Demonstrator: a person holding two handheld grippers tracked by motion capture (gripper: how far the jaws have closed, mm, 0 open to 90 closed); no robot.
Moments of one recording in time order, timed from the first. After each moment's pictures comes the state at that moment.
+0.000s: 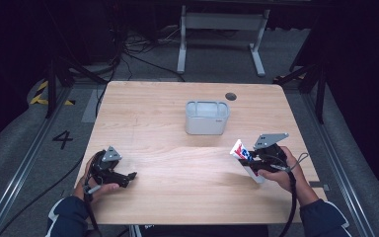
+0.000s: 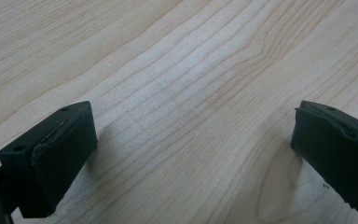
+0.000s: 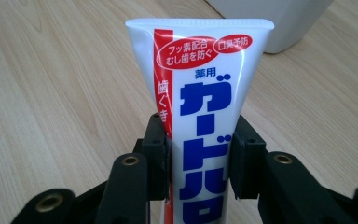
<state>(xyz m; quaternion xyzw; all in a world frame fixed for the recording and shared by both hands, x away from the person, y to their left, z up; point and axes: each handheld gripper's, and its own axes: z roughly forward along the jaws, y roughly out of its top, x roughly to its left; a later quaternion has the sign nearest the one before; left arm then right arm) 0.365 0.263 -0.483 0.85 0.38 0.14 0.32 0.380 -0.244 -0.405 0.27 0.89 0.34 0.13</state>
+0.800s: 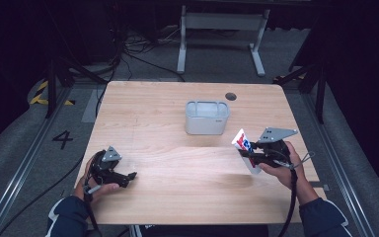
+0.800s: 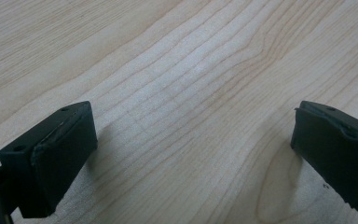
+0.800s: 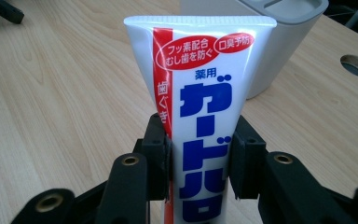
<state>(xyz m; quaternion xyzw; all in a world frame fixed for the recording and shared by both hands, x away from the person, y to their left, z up) 0.365 0.263 -0.483 0.85 0.38 0.14 0.32 0.381 -0.245 -0.384 0.27 0.86 0.40 0.17</state>
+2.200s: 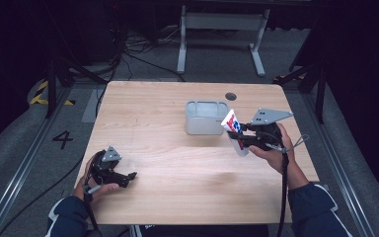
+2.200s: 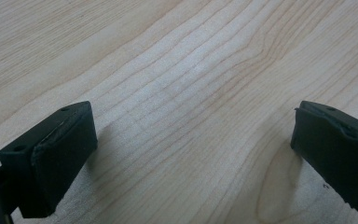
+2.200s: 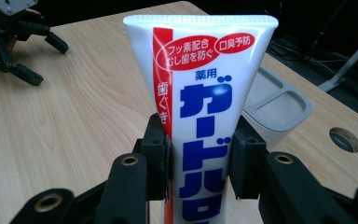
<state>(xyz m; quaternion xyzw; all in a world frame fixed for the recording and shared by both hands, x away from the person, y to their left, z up) 0.365 0.263 -0.483 0.85 0.38 0.14 0.32 0.401 -0.212 -0.337 0.24 0.84 0.45 0.19</state>
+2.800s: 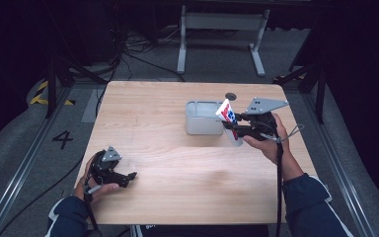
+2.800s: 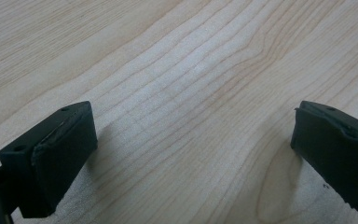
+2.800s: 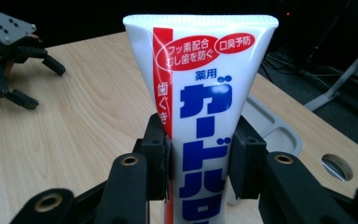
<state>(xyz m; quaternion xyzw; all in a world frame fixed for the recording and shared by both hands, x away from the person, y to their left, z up) 0.365 0.263 -0.483 0.85 0.38 0.14 0.32 0.416 -0.195 -0.316 0.23 0.83 0.46 0.20</state>
